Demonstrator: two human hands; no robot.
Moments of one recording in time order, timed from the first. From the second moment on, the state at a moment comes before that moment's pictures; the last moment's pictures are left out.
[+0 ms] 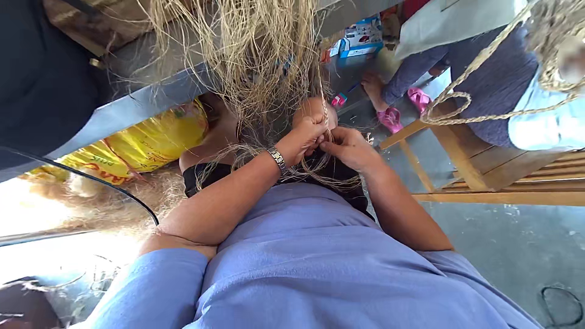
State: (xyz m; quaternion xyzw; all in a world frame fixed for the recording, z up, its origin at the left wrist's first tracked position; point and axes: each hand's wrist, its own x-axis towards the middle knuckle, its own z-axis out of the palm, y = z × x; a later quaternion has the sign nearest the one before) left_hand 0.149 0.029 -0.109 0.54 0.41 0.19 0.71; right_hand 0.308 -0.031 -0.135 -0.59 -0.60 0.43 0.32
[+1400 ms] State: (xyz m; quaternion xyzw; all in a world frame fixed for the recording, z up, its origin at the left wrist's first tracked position) left_hand 0.114 0.030 -0.116 0.56 0.40 0.24 0.69; right_hand 0.288 -0.009 -0.112 -0.57 -0.53 0.48 0.40
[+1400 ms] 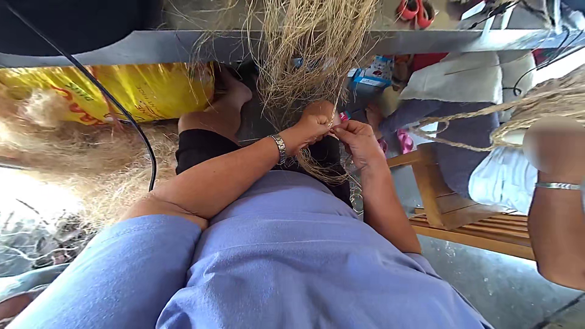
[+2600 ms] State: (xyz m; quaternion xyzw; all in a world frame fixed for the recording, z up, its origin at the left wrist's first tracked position) left_hand 0.080 0.034 -0.073 0.77 0.41 0.15 0.46; right_hand 0.276 0.005 -0.101 -0.60 -0.61 0.38 0.35
